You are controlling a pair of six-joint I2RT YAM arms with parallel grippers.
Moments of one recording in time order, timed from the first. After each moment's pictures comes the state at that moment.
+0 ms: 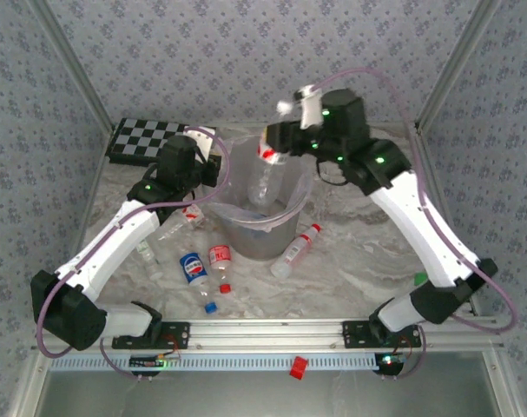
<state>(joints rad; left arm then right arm) -0.51 1.30 1.19 -0.37 -0.15 -0.07 0.64 1.49 1.84 -0.73 -0.13 0.32</state>
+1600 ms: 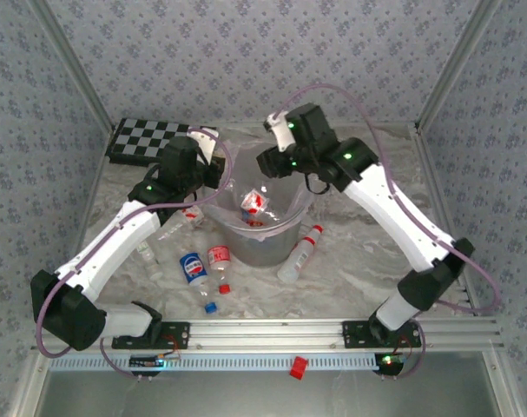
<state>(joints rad) -0.52 1.30 1.19 -0.37 -0.11 -0.07 0.72 1.62 1.84 -0.91 -0.03 0.08</state>
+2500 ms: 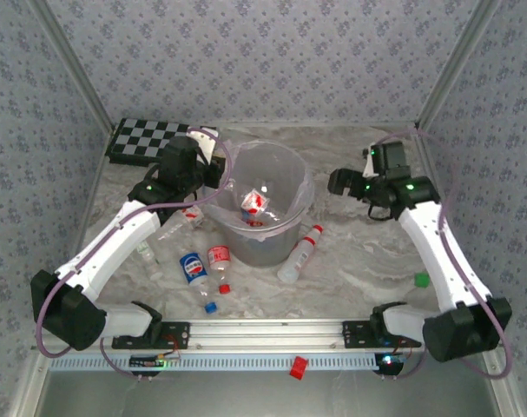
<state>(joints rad) -0.52 1.30 1.19 -0.37 -0.10 -0.09 0.21 1.22 1.19 -0.88 -0.12 0.41</state>
